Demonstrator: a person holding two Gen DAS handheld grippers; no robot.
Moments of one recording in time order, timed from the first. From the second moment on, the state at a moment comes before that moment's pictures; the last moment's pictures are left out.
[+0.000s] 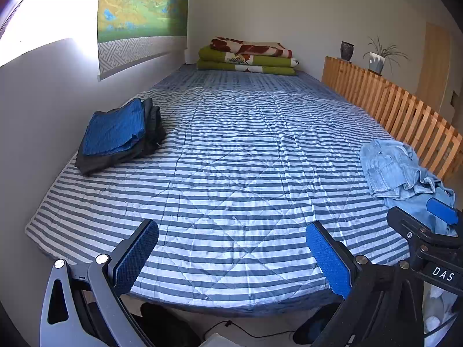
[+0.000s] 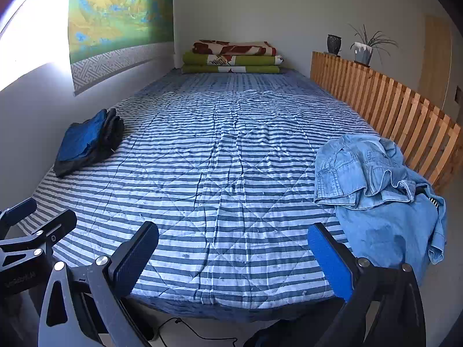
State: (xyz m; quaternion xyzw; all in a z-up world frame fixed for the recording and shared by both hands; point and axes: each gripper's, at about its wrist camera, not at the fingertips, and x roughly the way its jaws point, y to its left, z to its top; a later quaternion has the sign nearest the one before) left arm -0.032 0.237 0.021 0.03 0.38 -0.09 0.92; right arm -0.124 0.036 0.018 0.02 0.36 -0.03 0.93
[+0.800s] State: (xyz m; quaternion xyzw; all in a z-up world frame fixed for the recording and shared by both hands) left arm -0.027 0.235 0.015 0.03 0.38 -0.09 0.92; right arm -0.121 0.033 0.011 0.03 0.37 -0.04 0.93
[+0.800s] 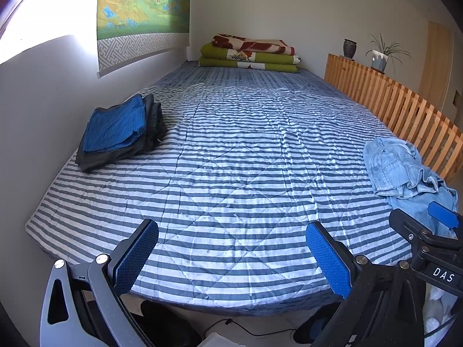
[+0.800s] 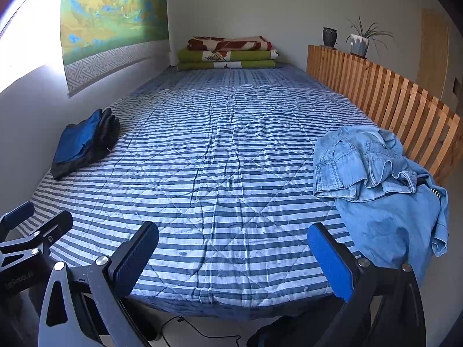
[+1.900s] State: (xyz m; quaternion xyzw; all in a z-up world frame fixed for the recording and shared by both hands) left arm -0.021 0.230 0.010 0.03 0.39 -0.09 0.92; right arm -0.119 0.035 0.007 0.03 0.37 -0.04 0.93
